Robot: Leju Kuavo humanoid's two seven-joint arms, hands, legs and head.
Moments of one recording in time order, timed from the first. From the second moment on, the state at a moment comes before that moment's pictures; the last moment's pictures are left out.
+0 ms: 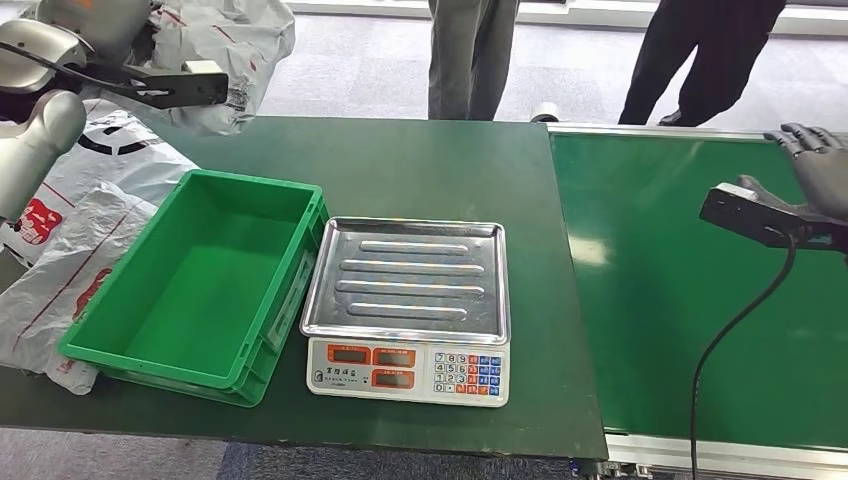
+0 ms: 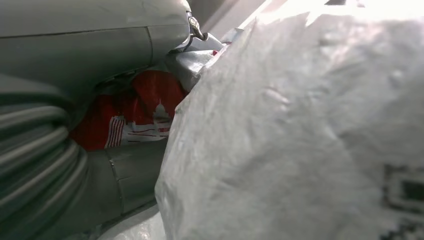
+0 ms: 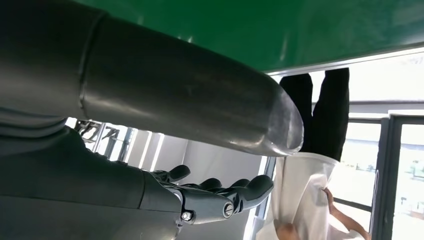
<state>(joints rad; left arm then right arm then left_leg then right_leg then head) -1.33 0.59 -0.85 -0.85 -0.88 -0.25 -0.10 -0.76 -0.83 0.59 -1.26 0.61 0.26 0.04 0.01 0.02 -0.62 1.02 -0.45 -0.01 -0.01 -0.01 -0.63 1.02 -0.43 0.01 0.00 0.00</state>
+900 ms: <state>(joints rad) -0.74 1.02 -0.64 -1.24 -0.66 -0.24 -0.11 -0.64 -0.87 0.47 -1.31 0.65 0.26 0.07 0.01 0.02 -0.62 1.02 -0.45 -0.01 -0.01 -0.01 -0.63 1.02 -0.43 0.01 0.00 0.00</state>
